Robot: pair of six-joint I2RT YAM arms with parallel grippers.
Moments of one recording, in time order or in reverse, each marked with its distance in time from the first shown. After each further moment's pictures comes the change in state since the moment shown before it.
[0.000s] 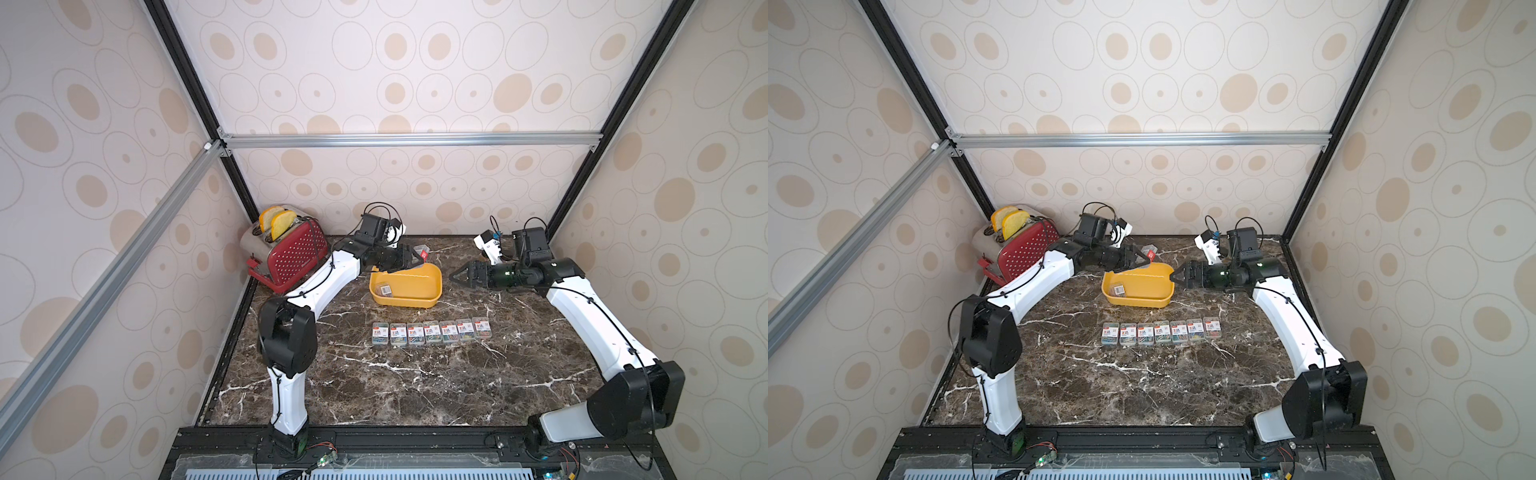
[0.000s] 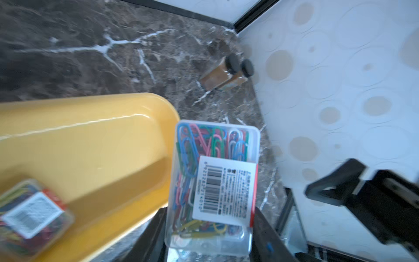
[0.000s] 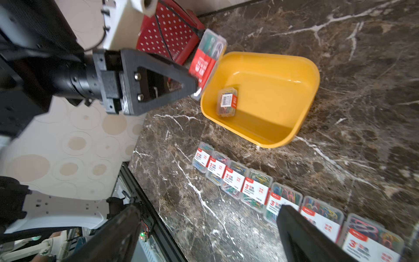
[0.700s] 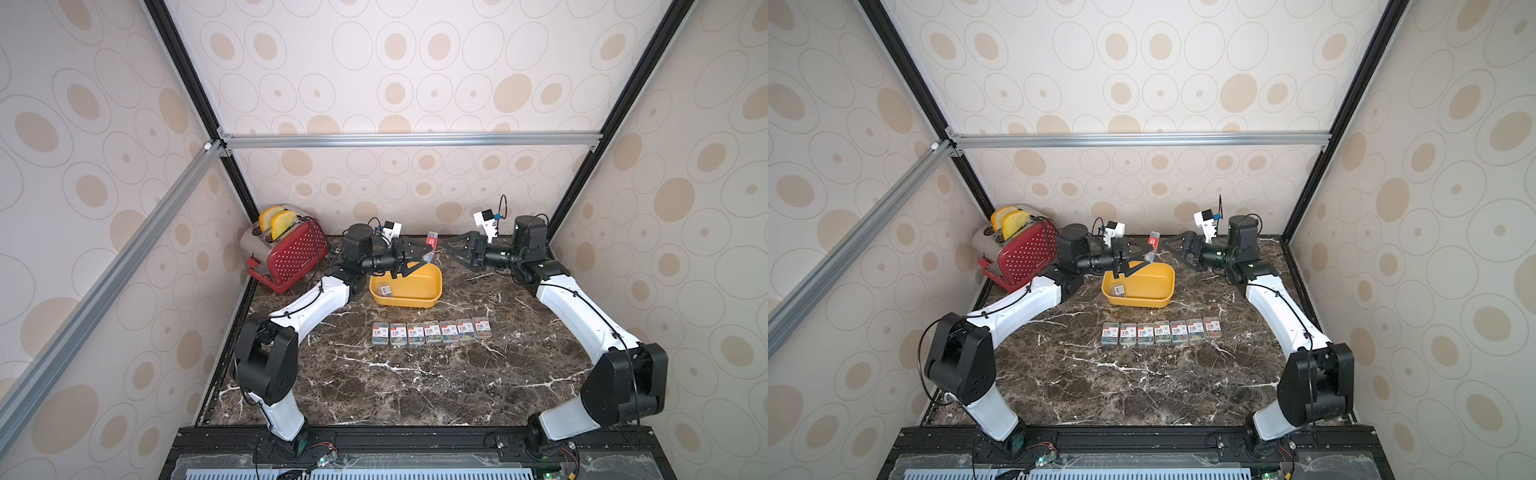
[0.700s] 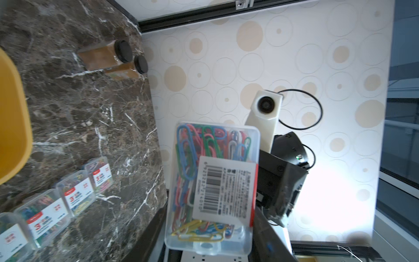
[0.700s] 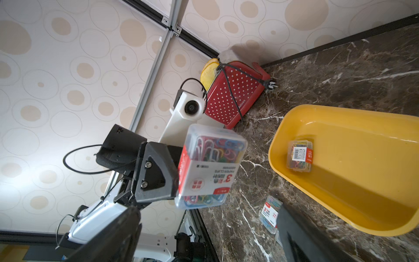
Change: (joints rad) left arm -0.010 -0.187 -0.332 0.768 0.216 -0.784; right arm -0.002 0.077 -0.047 0.621 -0.225 0.522
